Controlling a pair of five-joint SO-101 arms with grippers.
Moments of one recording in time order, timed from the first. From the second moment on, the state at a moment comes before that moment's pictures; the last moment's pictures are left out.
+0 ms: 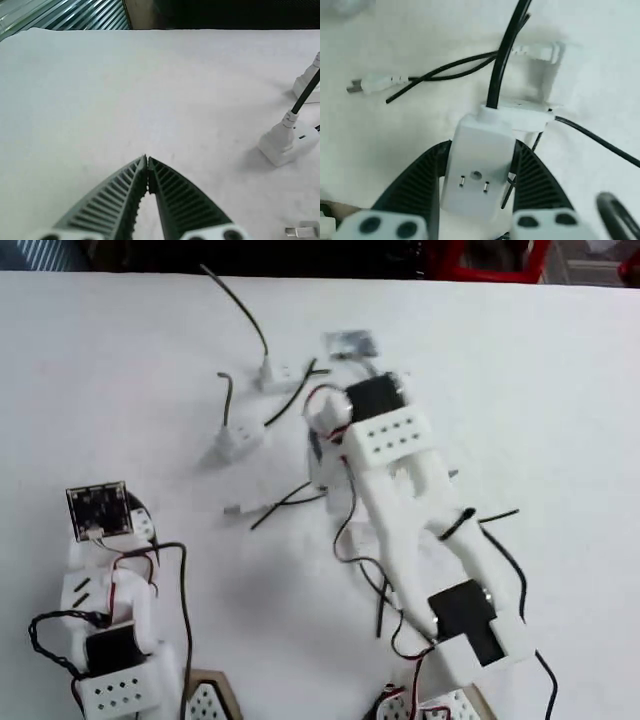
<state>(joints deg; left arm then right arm) -21.3 -103.6 96.4 40.5 -7.9 -26.5 1.8 -4.0 94.5 -12.6</state>
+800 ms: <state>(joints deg) -21.3 -103.6 96.4 40.5 -7.9 -41.1 2.1 6.5 73.8 -32.0</state>
